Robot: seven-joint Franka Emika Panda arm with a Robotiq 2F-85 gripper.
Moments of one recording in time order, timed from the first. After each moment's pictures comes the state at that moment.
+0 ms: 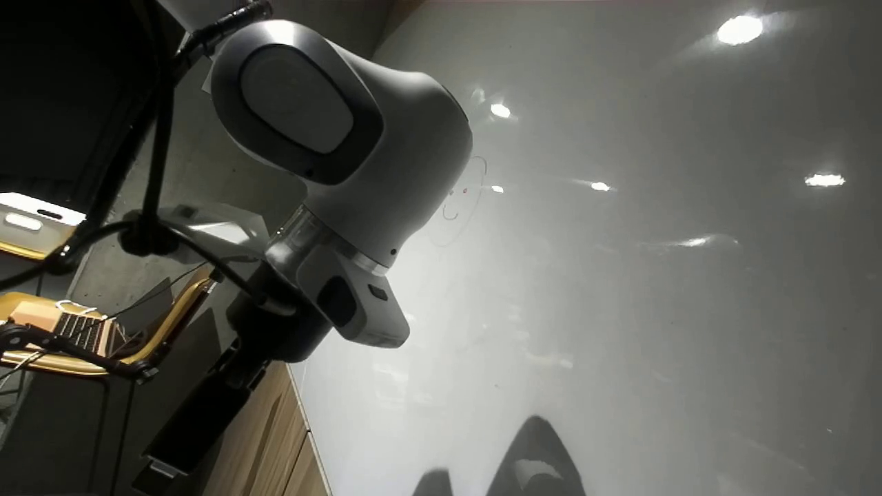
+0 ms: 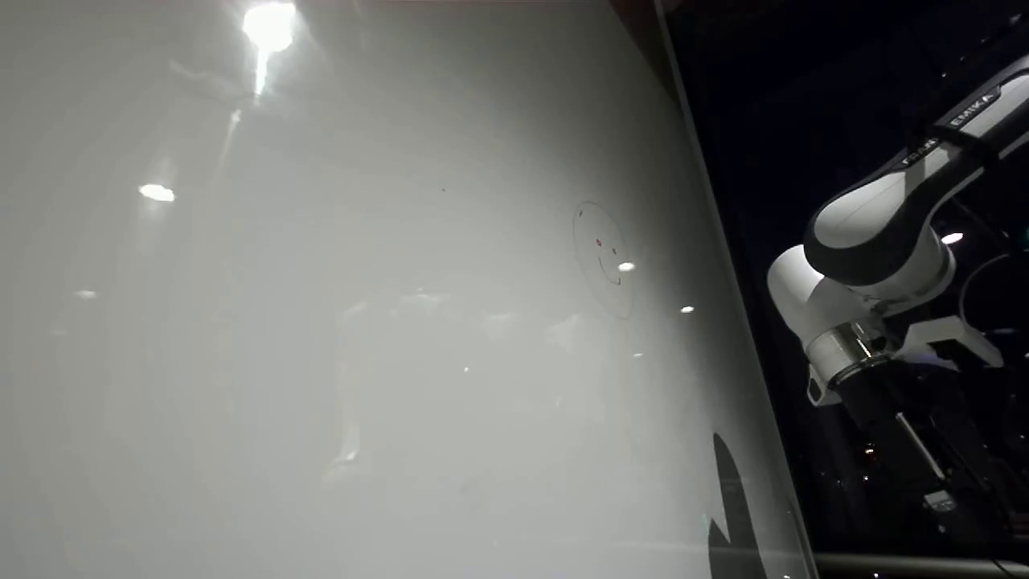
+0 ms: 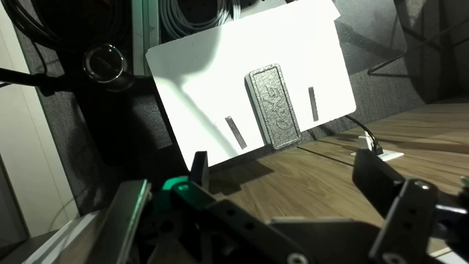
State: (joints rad) arm -0.11 -0.37 -0.18 -2.43 0.07 1.79 0.00
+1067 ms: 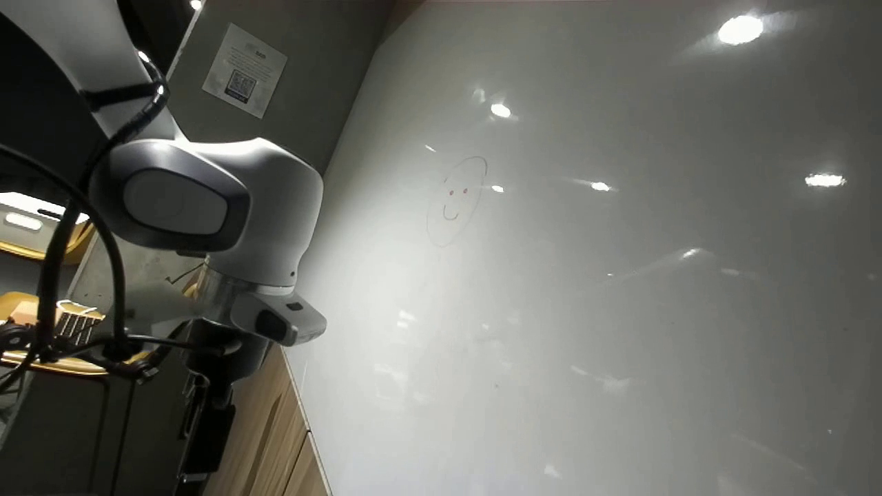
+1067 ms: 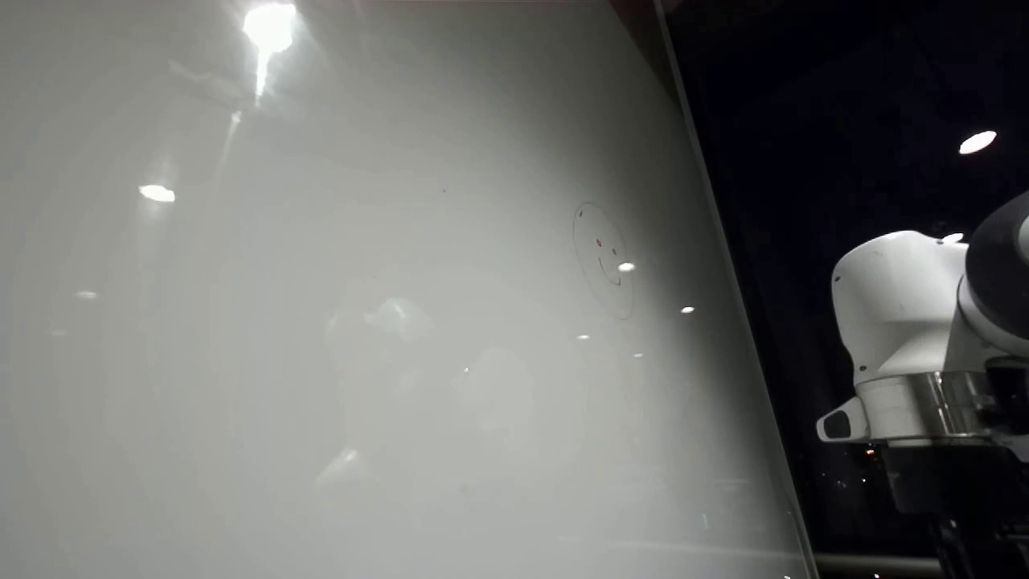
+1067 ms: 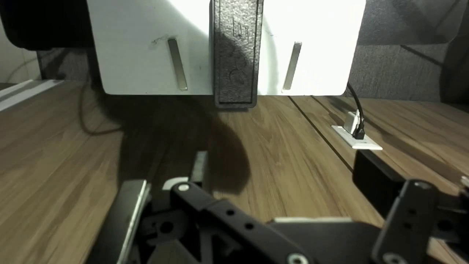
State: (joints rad) arm 0.03 -0.46 0.02 -2.79 0.06 2.40 -0.05
